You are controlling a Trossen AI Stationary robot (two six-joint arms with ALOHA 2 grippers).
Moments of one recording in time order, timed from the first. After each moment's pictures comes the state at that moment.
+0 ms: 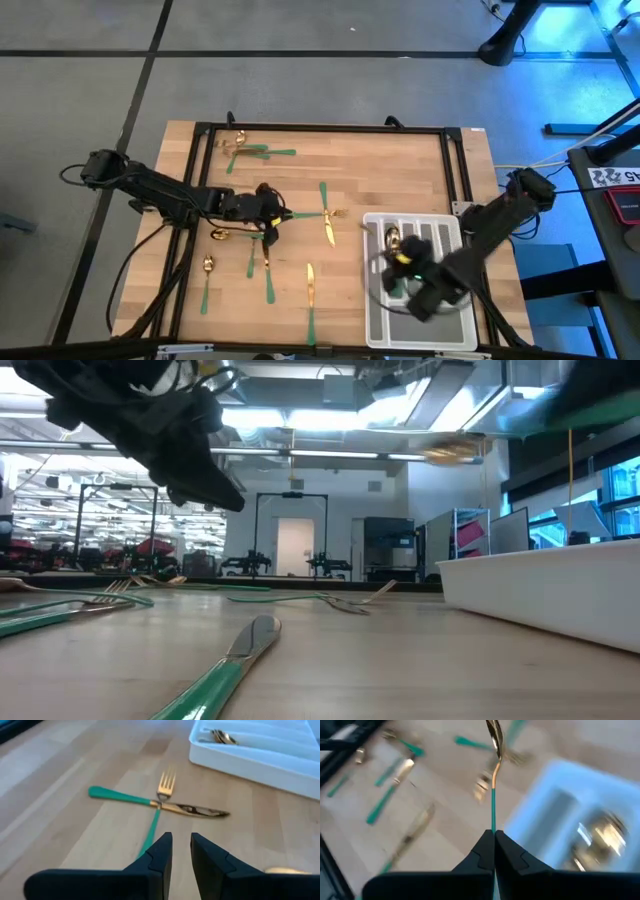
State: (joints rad) left arm -0.15 1.22 0.49 0.14 -0.31 -0.34; right arm 0.79 1.56 1.19 -1.00 0.75 1.80
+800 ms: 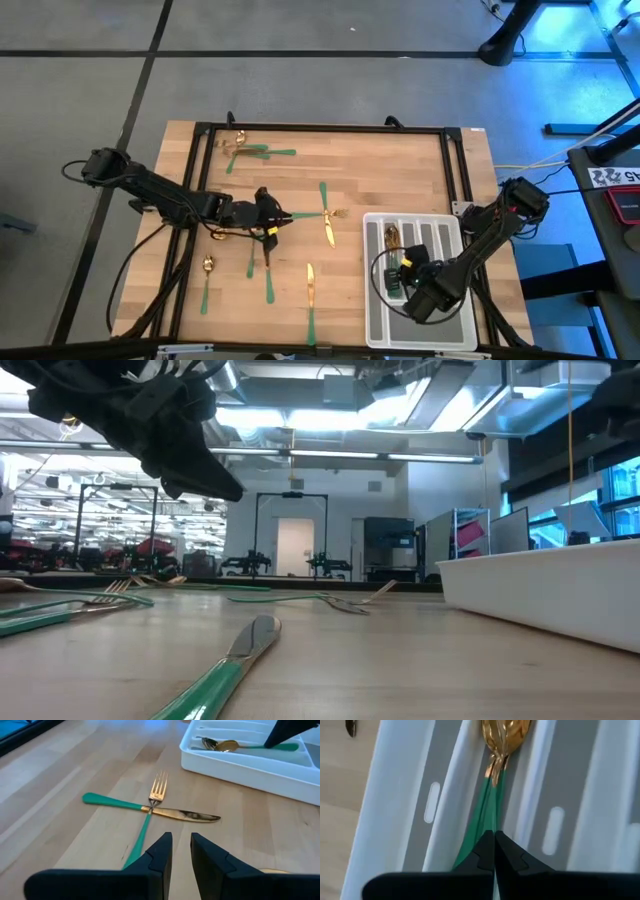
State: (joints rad) left arm -0.23 1.22 0.49 0.17 -0.40 -0.35; right arm 0.84 1.68 1.04 -0.94 0.40 2.25
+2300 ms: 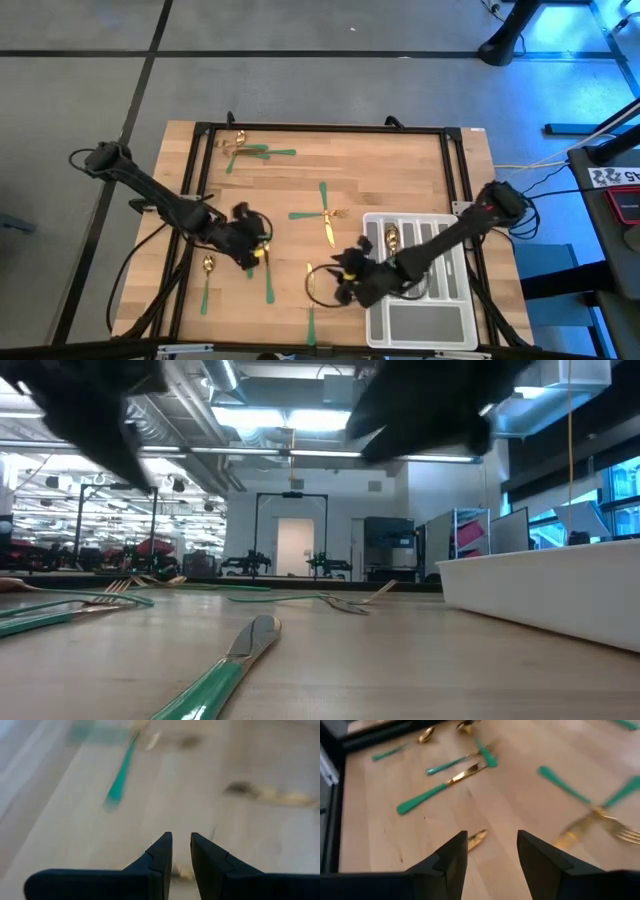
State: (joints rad) left arm -0.51 1.19 0.73 -0.57 -0.48 -0.70; right arm 0.56 1.82 1.20 -0.18 0.67 0.78
